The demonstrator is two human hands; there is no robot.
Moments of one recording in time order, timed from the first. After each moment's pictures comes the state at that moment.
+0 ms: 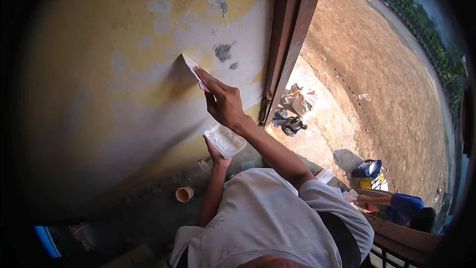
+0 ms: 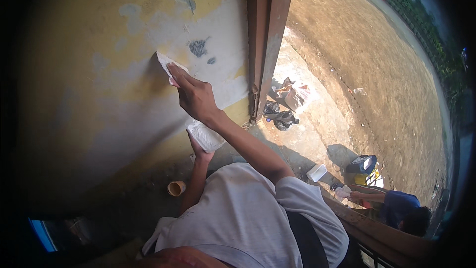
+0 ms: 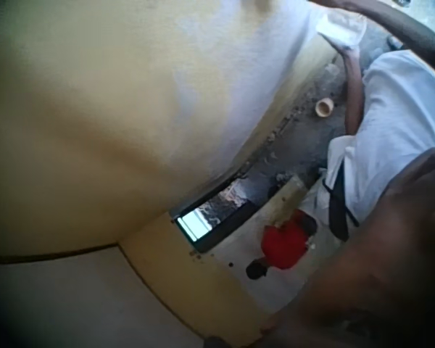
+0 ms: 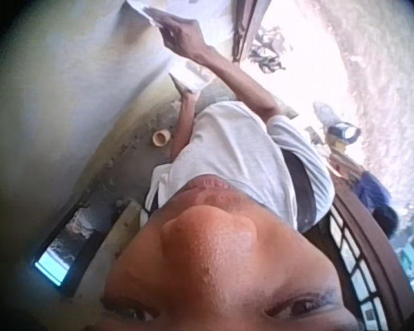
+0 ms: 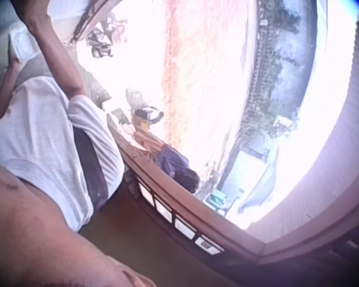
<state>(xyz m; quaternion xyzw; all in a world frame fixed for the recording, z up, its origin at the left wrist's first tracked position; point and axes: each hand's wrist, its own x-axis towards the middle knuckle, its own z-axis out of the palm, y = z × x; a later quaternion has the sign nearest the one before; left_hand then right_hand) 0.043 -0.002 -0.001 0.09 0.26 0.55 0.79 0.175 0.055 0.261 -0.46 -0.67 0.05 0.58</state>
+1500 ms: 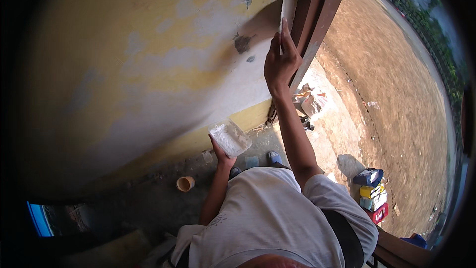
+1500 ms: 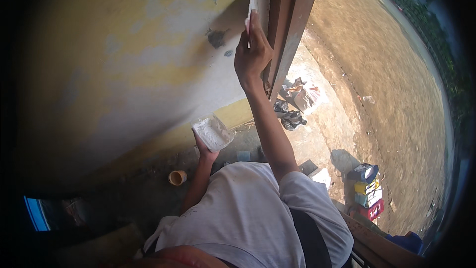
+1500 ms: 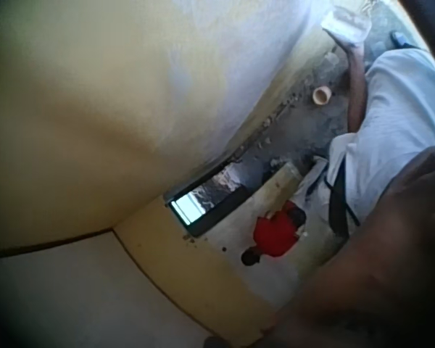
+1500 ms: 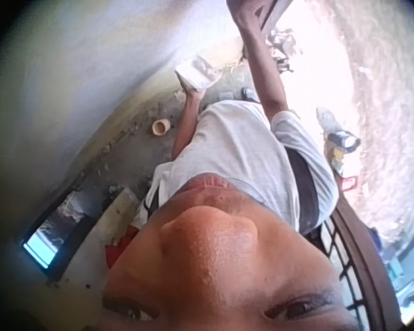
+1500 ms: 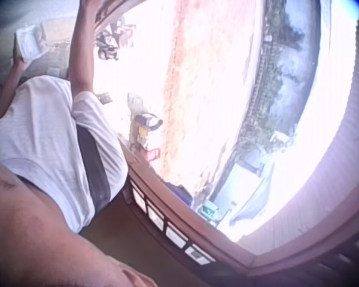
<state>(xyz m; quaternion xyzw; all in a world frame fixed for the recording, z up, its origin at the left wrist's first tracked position) 0.035 -0.027 -0.008 0.05 0.27 0.58 0.77 0.256 0.103 0.288 -0.52 -0.45 -0.07 0.73</state>
